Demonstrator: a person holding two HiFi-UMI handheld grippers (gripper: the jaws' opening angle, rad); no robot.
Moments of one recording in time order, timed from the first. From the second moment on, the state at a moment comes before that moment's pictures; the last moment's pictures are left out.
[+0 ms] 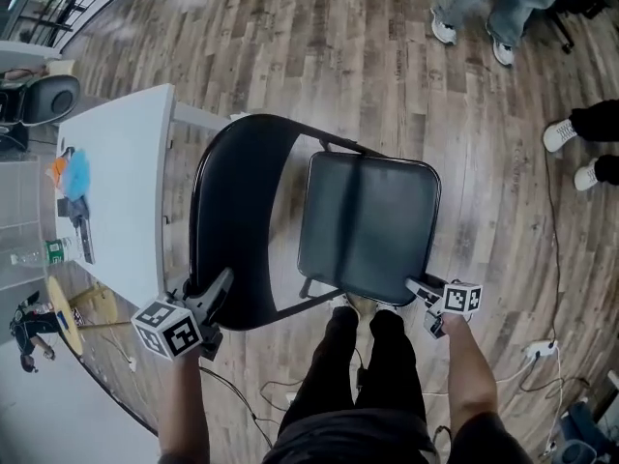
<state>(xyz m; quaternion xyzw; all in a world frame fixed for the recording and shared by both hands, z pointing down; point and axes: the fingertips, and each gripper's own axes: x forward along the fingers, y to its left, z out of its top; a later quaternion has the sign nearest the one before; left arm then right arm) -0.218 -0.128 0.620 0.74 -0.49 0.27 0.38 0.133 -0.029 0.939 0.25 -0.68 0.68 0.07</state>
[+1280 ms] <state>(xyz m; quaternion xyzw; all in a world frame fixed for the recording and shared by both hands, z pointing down) -0.451 -0.128 0.481 0.74 -0.50 0.24 0.37 -0.383 -0.063 0.628 0.07 -0.80 0.60 0.04</state>
